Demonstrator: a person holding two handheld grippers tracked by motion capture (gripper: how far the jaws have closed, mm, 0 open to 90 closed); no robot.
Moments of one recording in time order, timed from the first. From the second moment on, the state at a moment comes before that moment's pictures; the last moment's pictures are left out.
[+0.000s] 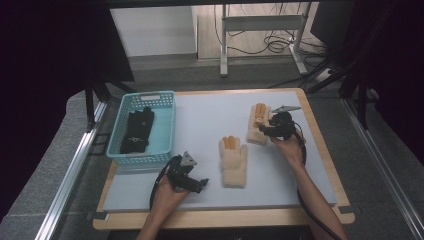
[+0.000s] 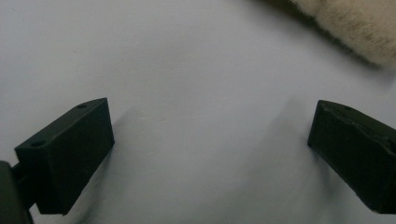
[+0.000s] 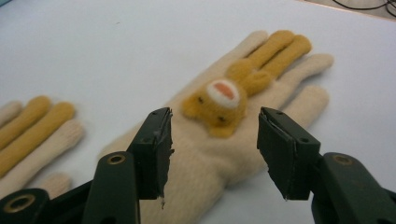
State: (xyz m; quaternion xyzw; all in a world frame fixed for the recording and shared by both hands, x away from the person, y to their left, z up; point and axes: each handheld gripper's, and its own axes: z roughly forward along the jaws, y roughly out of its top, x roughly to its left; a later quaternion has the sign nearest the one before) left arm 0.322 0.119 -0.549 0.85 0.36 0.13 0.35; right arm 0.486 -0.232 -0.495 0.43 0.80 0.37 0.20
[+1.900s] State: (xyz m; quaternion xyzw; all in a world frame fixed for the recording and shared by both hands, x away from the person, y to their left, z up) left arm 0.322 0.119 -0.549 0.85 0.36 0.13 0.35; right arm 0.446 -0.220 -0.454 0.35 0.82 0.41 0.19
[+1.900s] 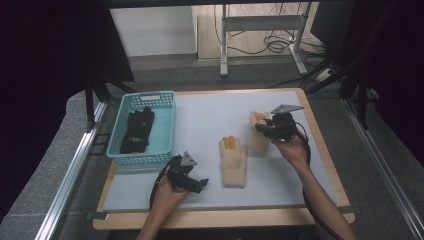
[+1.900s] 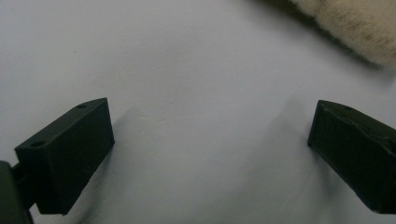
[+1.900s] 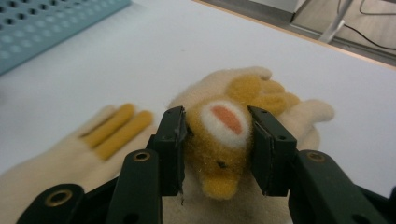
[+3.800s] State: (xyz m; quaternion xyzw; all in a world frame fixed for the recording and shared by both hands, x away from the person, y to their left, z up) left arm 0.322 0.119 -0.549 0.85 0.36 0.13 0.35; right arm 0.371 -0.195 -0.480 0.30 0.86 0.40 0.13
